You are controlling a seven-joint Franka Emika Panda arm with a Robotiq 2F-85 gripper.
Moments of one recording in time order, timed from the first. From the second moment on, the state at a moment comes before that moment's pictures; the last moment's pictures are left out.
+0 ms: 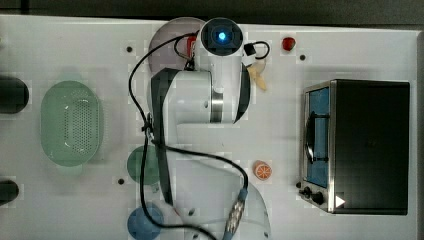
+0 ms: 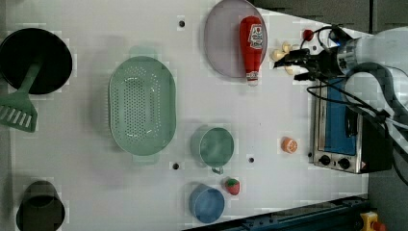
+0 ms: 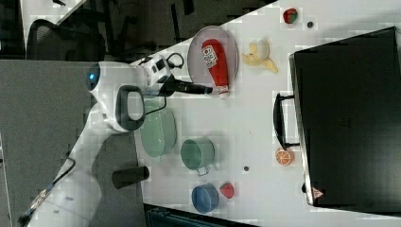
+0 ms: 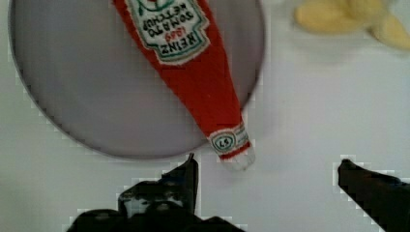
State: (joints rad) arm -0.06 0.47 0.09 -1.80 0.00 0.64 -0.45
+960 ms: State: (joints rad) arm -0.02 0.81 0.09 -1.53 -0.11 0.76 -0.61
